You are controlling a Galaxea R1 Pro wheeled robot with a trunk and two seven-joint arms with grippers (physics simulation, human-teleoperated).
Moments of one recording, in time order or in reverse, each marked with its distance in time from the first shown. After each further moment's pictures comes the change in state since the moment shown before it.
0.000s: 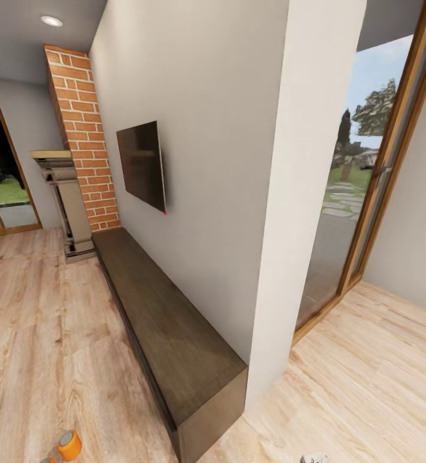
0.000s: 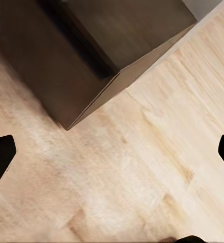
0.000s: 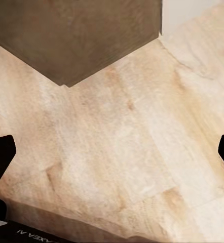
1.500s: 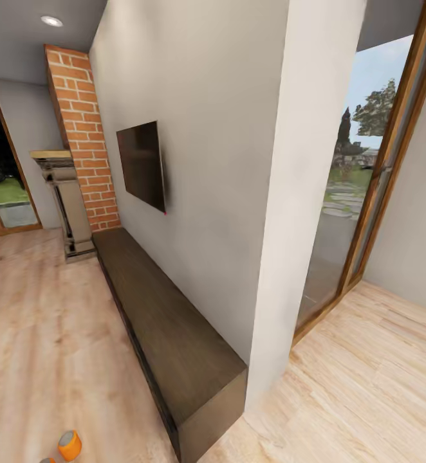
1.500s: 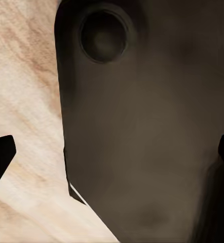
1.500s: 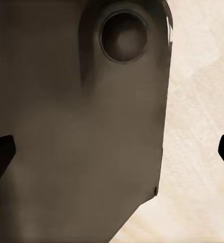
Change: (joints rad) left arm -0.006 -0.090 -0.405 0.797 -0.002 -0.067 0.779; right arm 0.147 0.072 0.000 0.626 0.004 -0.141 -0.376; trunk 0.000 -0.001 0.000
